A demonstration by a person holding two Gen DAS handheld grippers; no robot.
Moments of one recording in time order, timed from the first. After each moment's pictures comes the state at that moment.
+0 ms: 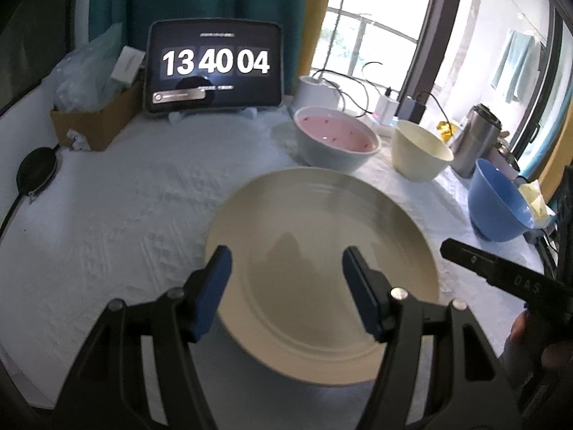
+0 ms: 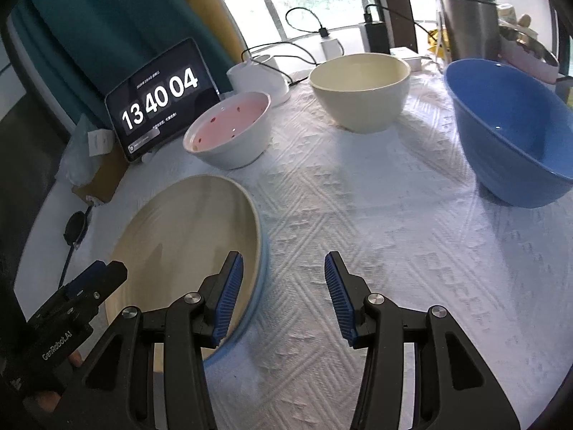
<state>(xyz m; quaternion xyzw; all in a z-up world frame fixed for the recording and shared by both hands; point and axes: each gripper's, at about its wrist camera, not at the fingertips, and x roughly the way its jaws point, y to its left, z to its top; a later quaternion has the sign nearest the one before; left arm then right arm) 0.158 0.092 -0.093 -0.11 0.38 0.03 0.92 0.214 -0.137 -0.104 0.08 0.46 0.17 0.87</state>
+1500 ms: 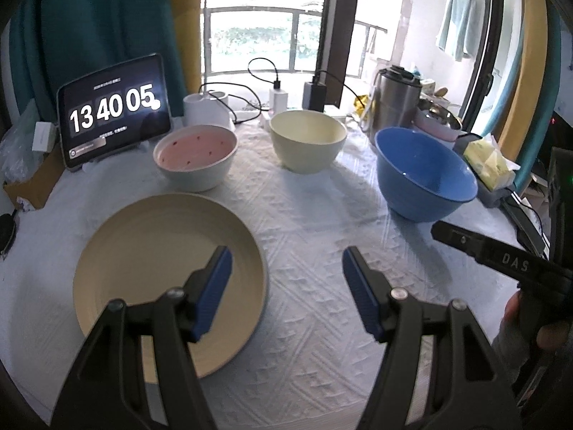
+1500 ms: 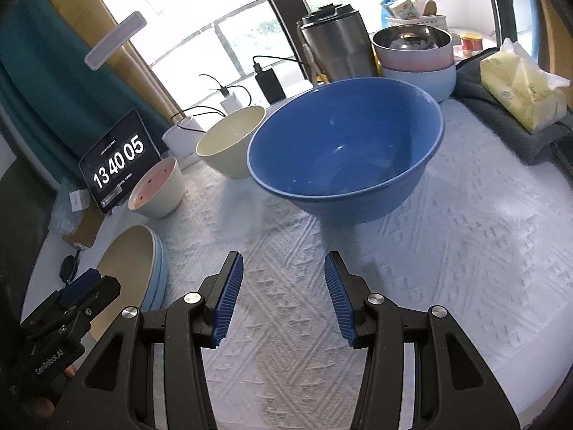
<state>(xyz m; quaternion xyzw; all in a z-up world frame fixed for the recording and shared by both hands) 0.173 -0.055 -0.061 -0.03 0.38 -0.05 0.92 0.202 -0.288 -0.085 0.14 0.42 0.11 0.89</state>
